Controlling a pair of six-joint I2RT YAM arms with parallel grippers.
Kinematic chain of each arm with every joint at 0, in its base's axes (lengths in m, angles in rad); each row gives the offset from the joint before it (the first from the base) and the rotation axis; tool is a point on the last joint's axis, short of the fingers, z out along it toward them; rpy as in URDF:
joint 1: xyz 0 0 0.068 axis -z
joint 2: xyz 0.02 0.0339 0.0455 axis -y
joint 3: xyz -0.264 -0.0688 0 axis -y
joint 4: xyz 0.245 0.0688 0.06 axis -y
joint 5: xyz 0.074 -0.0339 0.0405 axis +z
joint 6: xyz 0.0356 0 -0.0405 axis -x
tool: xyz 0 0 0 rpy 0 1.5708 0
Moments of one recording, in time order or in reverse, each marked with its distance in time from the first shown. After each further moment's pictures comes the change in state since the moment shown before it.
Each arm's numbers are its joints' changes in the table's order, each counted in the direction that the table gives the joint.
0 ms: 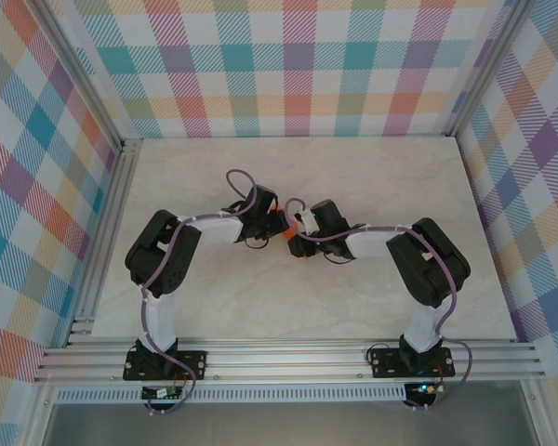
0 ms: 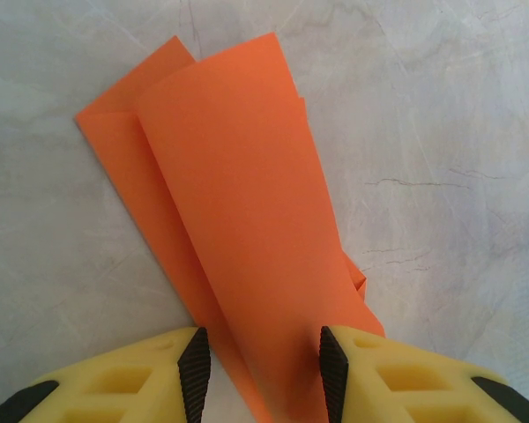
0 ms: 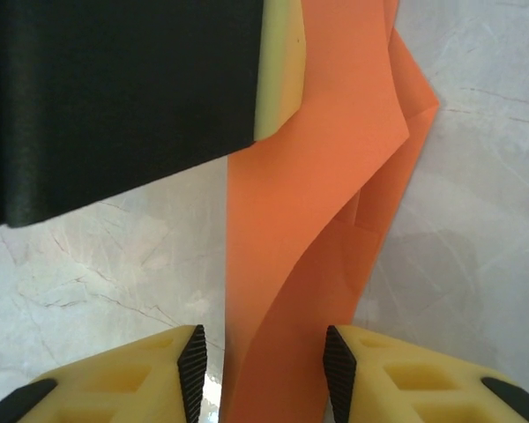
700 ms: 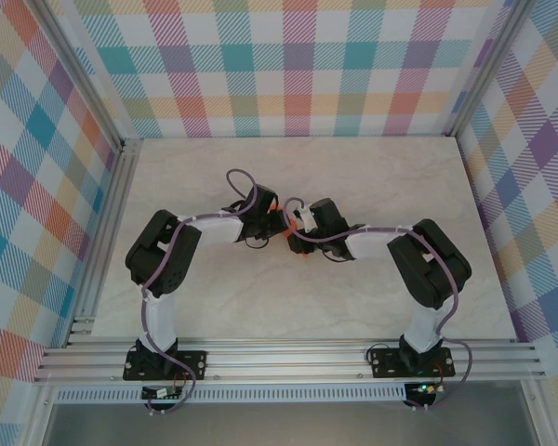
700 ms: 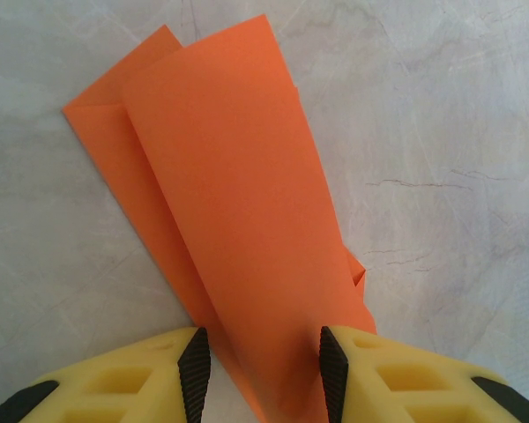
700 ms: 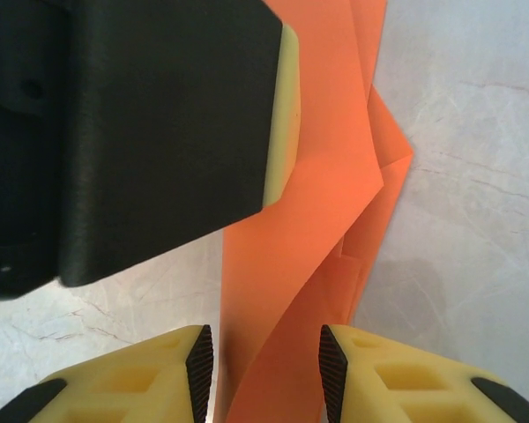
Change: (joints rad) left arm 0.000 -0.002 0.007 -0.011 0.002 0.003; right arm -0.008 0.003 0.004 0.040 -0.046 0.008
